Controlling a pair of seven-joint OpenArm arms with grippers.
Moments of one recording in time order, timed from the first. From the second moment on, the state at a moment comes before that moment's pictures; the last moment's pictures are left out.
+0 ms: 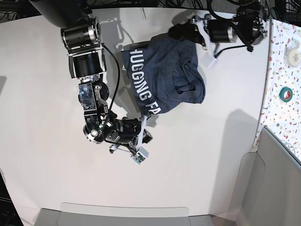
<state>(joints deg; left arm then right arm) 25.2 -19.4 -2.5 116.2 -73.7 -11.1 79.4 27.6 -2.8 -8.2 68.8 9.9 38.2 -48.7</state>
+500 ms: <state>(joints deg) 14.1 -20.6 0.7 101.4 -63.9 -10.9 79.0 22.5 -3.5 -13.7 63.6 9.4 38.2 -46.0</state>
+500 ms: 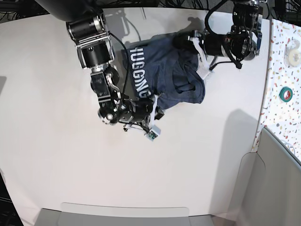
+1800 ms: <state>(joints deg) -11.4 -8.8 -5.3 79.5 -50.3 -10.8 70.8 -5.5 11.4 -14.7 111.9 22.4 38.2 -69.2</state>
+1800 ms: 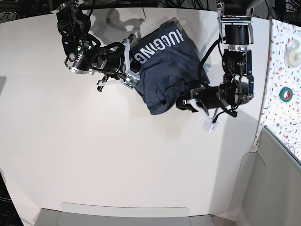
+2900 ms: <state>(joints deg) 14.5 -11.9 -42.6 104.9 -50.2 -10.8 71.0 -1.4 -0.3 -17.8 104.2 17.7 38.2 -68.7</state>
